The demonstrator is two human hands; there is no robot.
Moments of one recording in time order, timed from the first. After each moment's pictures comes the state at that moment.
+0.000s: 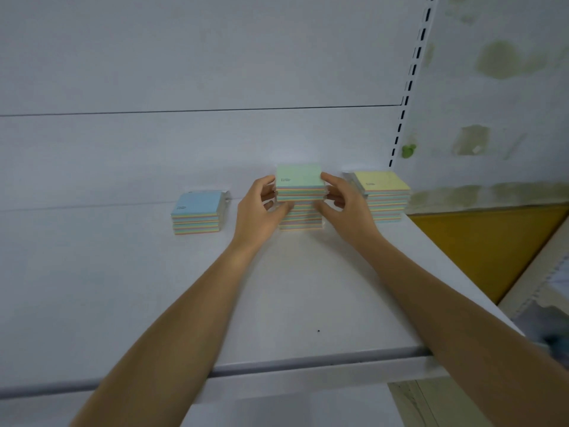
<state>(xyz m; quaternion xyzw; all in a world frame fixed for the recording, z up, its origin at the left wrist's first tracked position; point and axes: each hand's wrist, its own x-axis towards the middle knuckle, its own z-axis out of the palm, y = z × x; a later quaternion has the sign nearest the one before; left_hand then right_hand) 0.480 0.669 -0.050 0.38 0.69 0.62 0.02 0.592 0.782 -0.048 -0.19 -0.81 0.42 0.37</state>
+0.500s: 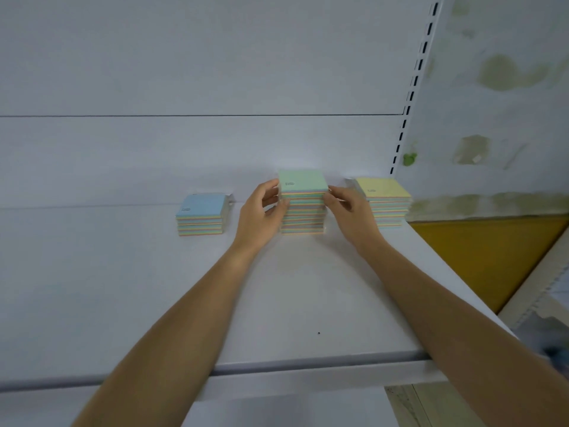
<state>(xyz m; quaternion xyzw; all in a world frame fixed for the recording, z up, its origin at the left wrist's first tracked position) 0.476 0.669 -0.053 0.40 0.67 0.62 -0.01 0.590 0.786 -0.043 -0.22 -0.77 0.46 0.38</state>
